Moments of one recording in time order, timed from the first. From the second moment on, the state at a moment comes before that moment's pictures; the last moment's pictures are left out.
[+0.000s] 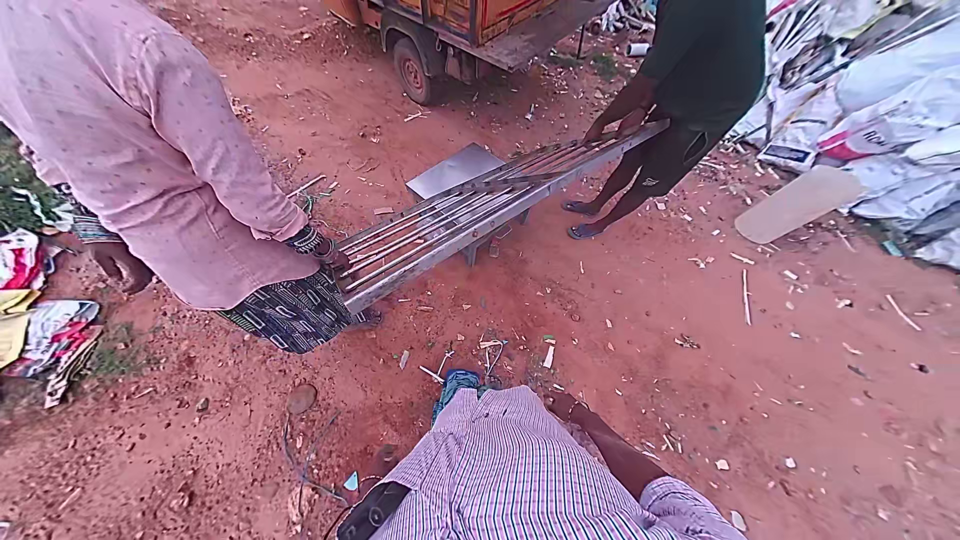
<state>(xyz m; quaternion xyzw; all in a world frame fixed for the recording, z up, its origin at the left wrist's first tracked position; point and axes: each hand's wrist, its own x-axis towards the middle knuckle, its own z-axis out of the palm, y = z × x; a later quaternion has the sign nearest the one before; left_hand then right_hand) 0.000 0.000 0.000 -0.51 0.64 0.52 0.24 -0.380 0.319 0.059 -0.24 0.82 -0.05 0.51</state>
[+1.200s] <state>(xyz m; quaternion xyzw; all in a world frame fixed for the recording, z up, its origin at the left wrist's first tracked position) -0.198 0.118 0.171 -0.36 0.89 0.24 -0.16 -0.453 0.400 0.119 -0.33 0.81 -0.12 0.47</state>
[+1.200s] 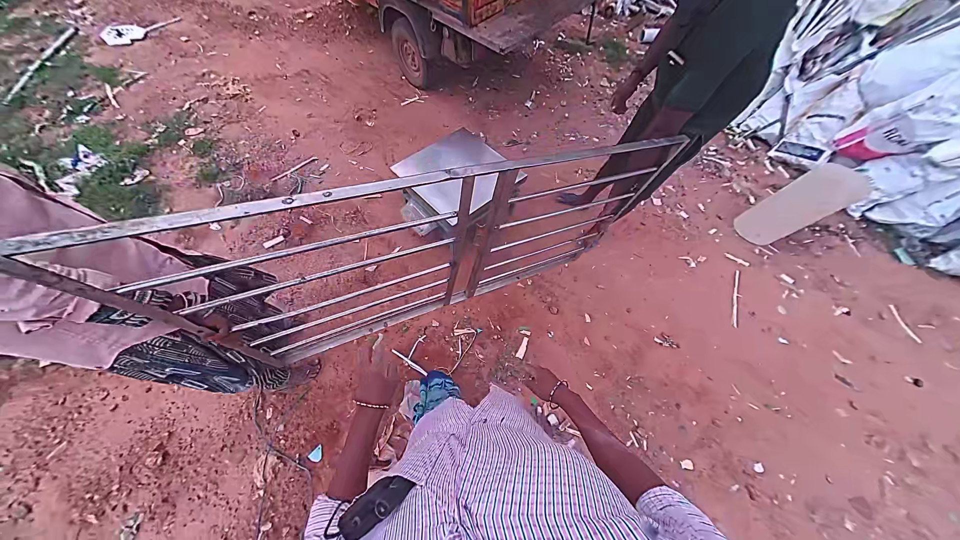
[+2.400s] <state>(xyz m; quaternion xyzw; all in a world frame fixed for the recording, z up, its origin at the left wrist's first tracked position) -0.304 0.159 0.243 -0.32 0.87 0.19 0.33 -0.468 0.274 0.159 0.35 0.57 -0.70 0.24</state>
